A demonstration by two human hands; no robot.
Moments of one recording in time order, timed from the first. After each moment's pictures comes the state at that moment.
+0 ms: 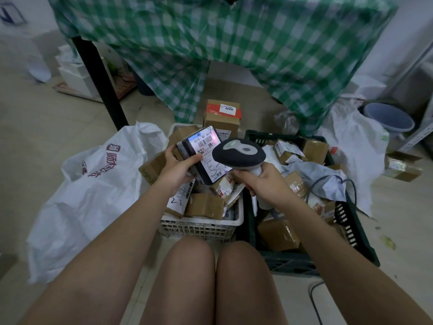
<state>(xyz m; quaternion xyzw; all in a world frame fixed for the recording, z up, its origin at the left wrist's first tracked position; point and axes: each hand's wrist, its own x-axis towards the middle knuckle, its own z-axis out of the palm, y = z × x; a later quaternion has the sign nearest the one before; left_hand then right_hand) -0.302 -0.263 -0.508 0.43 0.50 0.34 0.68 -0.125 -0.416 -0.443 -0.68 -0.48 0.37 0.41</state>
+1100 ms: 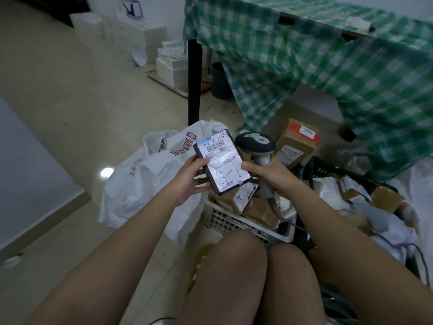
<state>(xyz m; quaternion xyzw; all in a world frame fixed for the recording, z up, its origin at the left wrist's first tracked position) -0.481 -0.310 -0.485 0.36 0.47 0.39 0.70 -0.256 -0.325 -0.435 -0.60 -0.50 0.52 0.35</state>
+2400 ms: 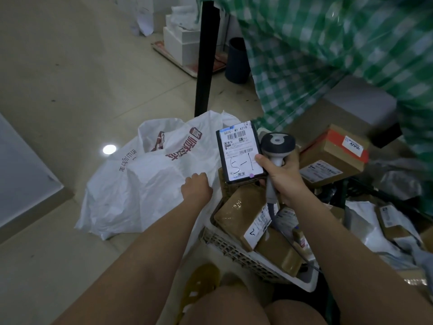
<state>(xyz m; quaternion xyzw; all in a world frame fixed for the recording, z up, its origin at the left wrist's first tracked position) -0.443 -0.176 -0.624 0.64 0.73 0.04 0.23 -0.267 -0.199 -0.504 -0.61 -0.40 0.50 0.46</state>
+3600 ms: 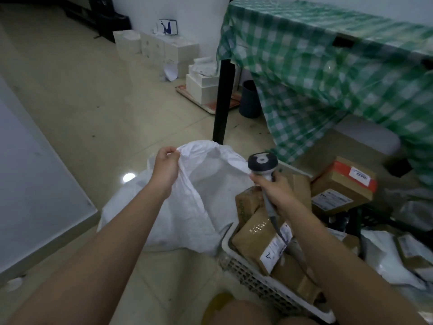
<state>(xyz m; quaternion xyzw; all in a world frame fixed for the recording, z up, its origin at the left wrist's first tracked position) -0.569 -0.162 -0.489 0.31 0.62 0.56 0.46 -0.310 -0.189 -0.473 -0.64 -0.46 0.49 0.37</state>
